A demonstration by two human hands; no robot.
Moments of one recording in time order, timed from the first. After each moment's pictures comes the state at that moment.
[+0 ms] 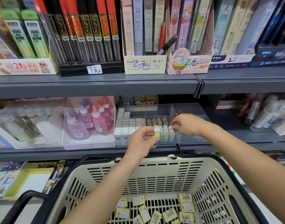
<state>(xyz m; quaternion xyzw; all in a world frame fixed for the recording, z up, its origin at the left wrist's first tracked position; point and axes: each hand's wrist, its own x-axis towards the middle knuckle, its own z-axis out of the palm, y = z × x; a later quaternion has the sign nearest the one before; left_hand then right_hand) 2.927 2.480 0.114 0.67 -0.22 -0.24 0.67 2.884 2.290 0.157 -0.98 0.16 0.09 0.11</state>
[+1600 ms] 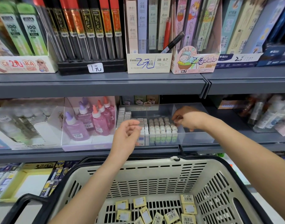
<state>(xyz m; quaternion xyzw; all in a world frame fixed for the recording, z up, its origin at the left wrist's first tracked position) 2.955 2.510 0.125 0.70 -0.21 -0.14 0.66 2.898 2.286 0.172 -0.96 0.20 0.10 0.14</state>
